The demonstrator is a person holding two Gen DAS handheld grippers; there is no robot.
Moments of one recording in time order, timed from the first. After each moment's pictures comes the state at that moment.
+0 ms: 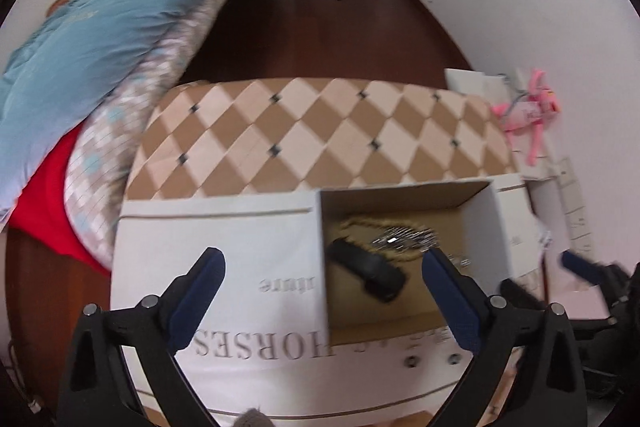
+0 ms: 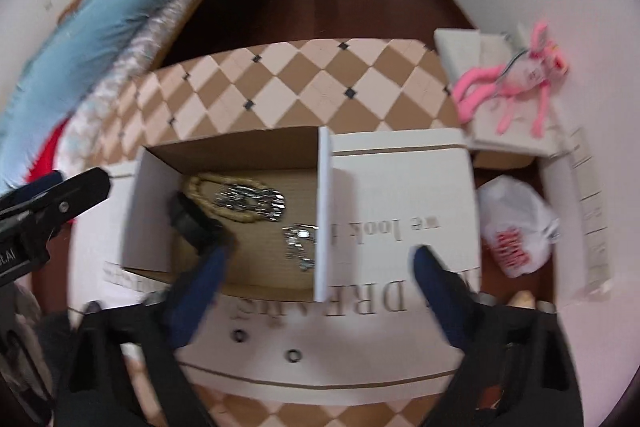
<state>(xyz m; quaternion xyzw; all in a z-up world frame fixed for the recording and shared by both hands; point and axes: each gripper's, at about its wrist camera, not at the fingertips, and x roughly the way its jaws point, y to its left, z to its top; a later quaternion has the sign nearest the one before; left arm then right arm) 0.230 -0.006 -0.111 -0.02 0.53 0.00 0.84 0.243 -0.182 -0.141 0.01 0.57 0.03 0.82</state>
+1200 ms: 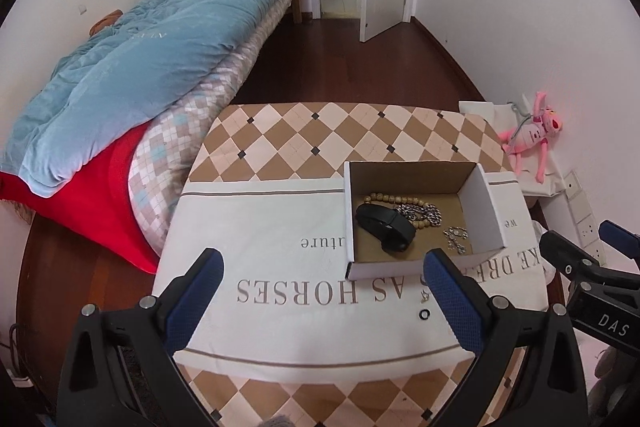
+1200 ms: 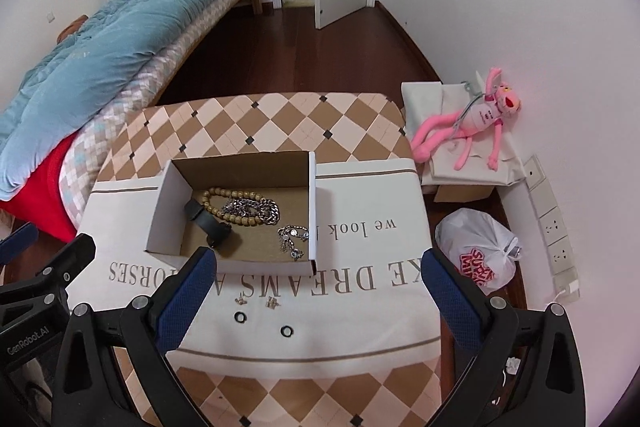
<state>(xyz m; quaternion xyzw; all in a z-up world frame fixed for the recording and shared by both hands) 0.126 0.001 -0.063 -0.01 0.46 0.04 0.89 0.166 -0.172 -0.072 0.00 0.48 -0.01 0.88</state>
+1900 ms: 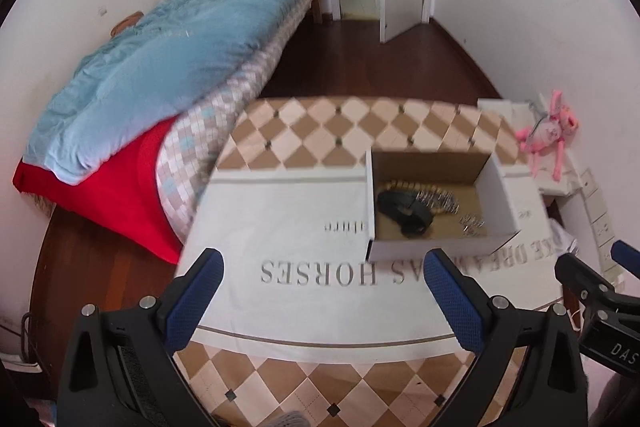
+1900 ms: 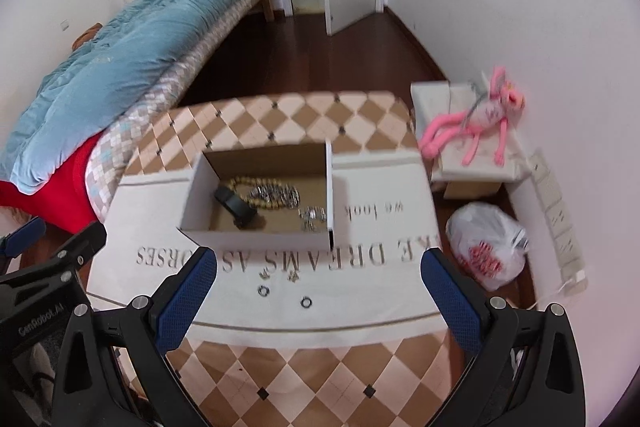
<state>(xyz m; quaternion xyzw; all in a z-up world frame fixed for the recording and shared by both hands) 0.104 0.003 -0.076 0.01 0.46 0.08 0.88 0.129 -0.174 -0.065 0.02 0.48 0.01 0.88</state>
